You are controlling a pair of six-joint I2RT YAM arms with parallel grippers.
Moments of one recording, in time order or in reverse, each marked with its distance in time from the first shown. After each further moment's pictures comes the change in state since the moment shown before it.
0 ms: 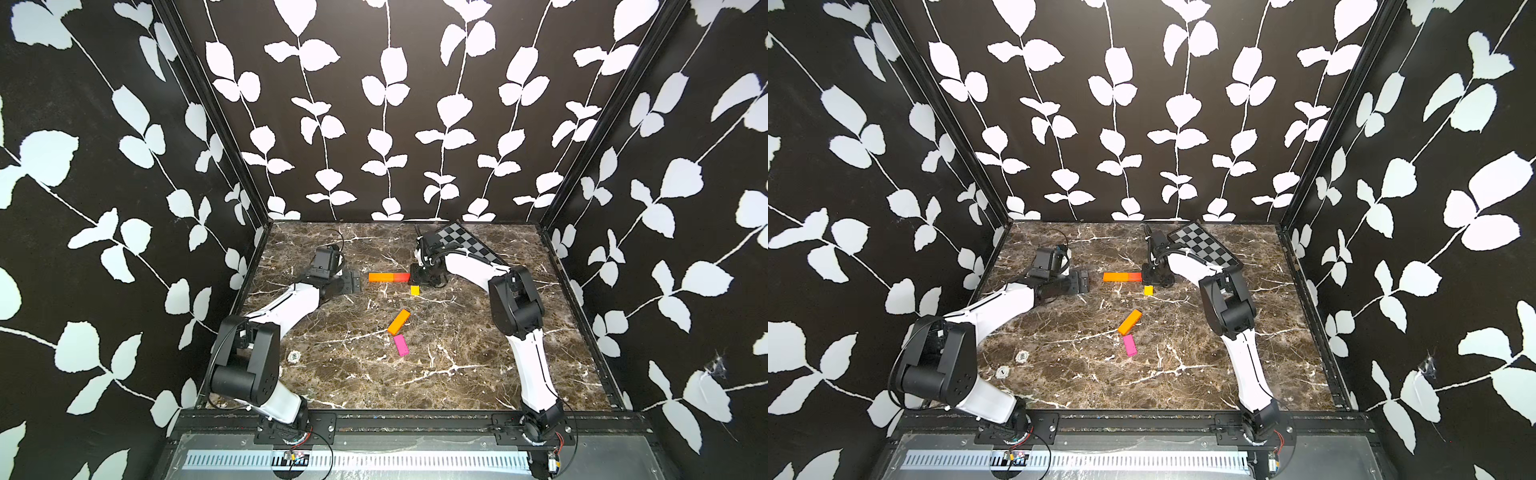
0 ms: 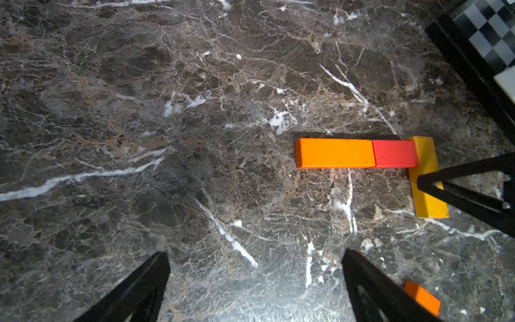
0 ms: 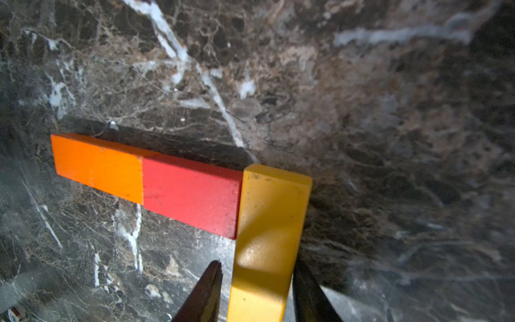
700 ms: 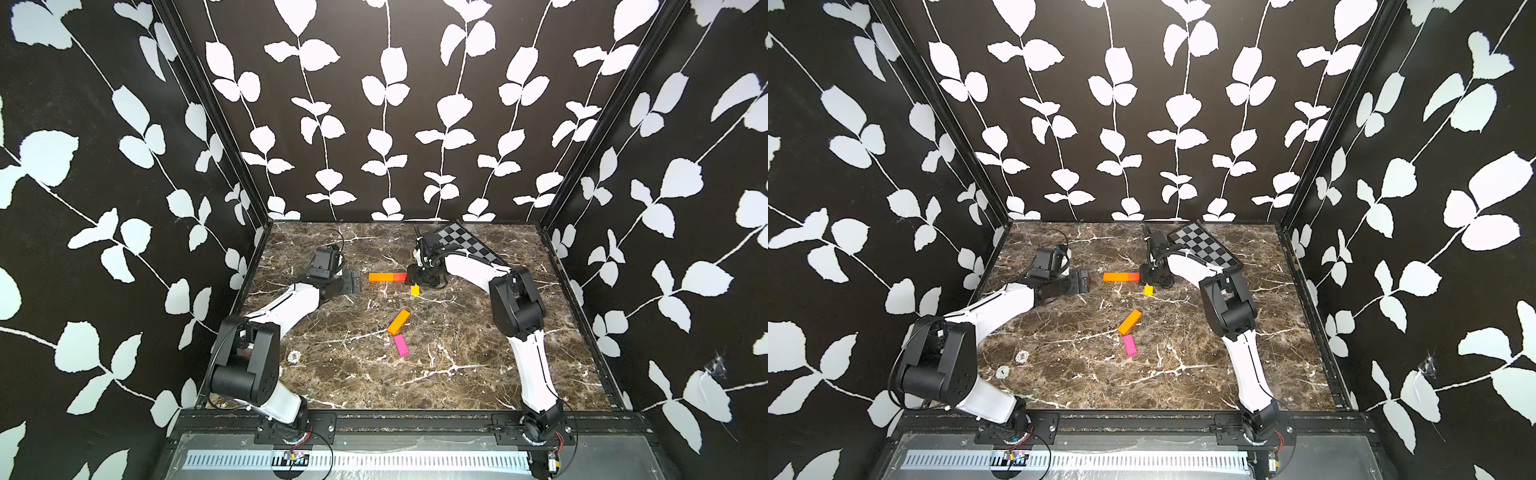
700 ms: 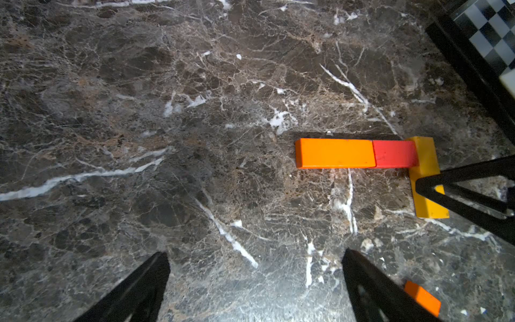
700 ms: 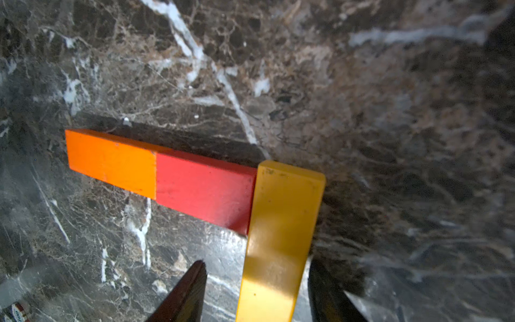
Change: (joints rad) left arm 0.000 0.000 0.000 0.000 -0.001 0.000; right arm 0.006 -0.027 -0.033 0.028 0.007 -0.003
